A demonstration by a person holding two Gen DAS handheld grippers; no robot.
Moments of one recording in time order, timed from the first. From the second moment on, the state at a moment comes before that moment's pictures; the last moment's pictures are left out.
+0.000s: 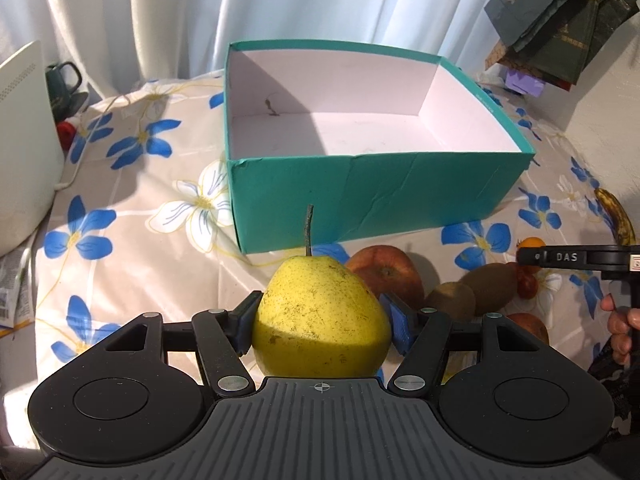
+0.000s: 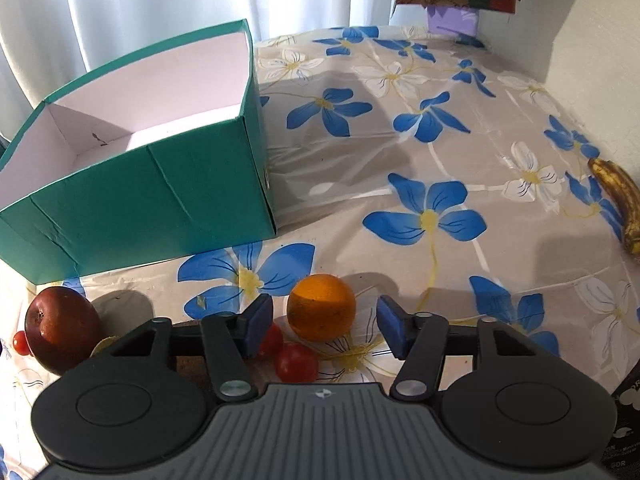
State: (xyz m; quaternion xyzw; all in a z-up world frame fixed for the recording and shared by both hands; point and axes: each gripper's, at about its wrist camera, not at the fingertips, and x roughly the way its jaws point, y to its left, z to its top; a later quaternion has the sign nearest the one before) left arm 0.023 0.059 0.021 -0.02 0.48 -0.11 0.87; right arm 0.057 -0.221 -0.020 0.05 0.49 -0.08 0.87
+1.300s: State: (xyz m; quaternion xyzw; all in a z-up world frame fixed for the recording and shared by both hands) left arm 0.121 0.014 0.129 0.02 0.35 0.00 0.94; right arm 0.040 -0.179 0.080 0.03 0.35 0.00 0.94
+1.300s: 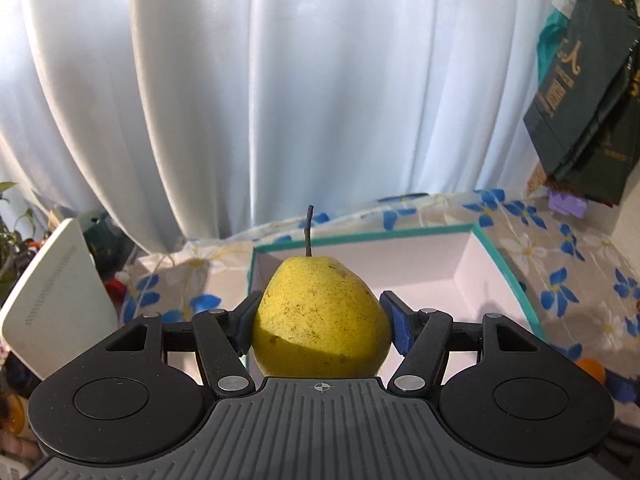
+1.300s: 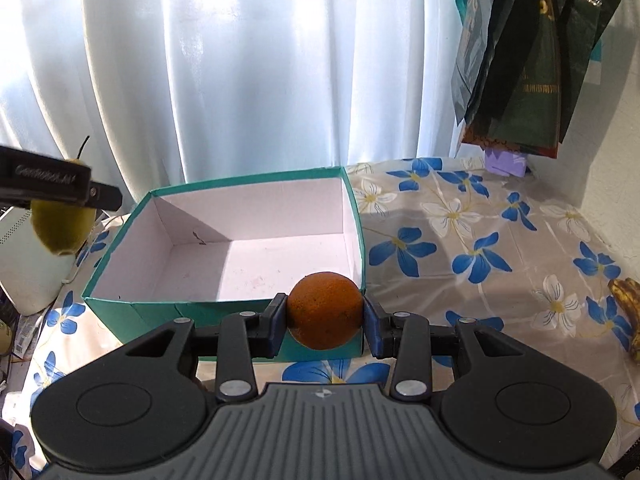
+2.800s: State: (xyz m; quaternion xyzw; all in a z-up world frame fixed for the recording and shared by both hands) left arm 0.189 -0.002 -0.005 0.09 0.47 0.06 0.87; right arm 0.049 -0.187 0.073 0.04 0.33 -0.01 0.94
